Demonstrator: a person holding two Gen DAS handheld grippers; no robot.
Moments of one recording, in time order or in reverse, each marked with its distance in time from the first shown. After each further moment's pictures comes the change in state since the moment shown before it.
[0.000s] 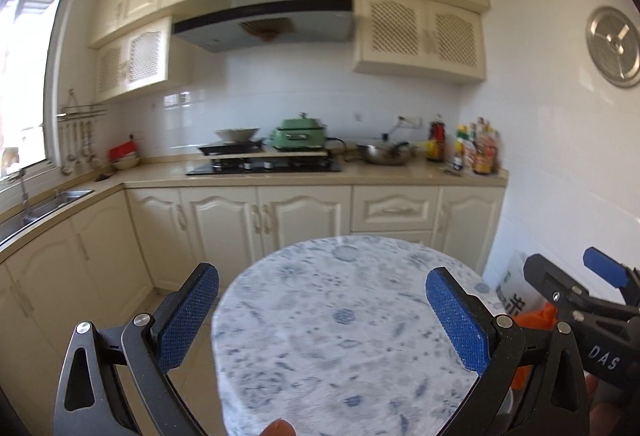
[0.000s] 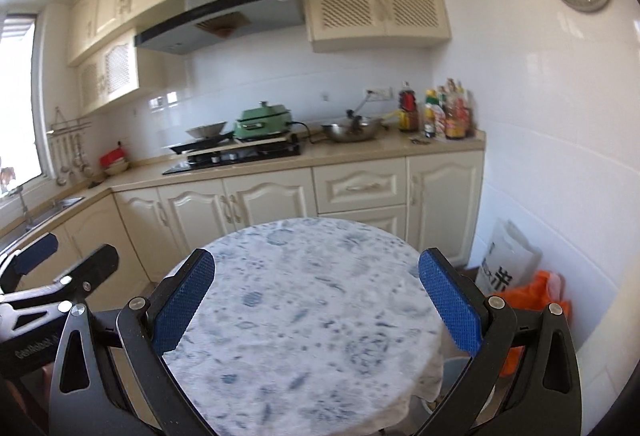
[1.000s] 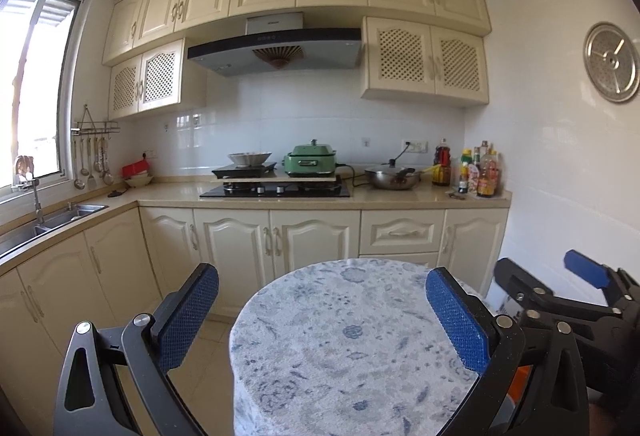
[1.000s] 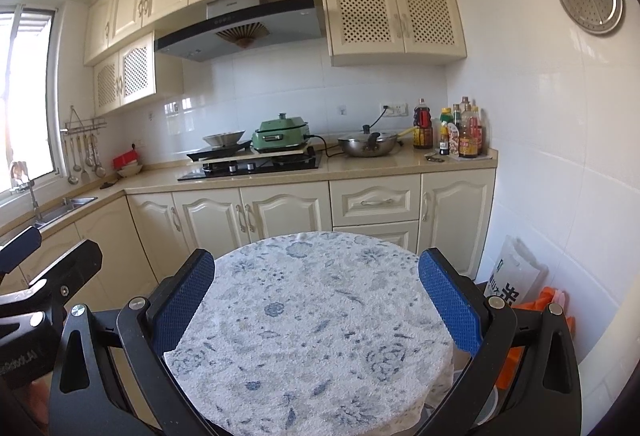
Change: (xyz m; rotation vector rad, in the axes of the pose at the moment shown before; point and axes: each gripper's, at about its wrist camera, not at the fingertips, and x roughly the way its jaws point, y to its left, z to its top) left arm -0.038 -0.039 0.015 -0.001 -0.085 0.011; right arm -0.015 0.016 0.007 -0.015 -0.033 0.023
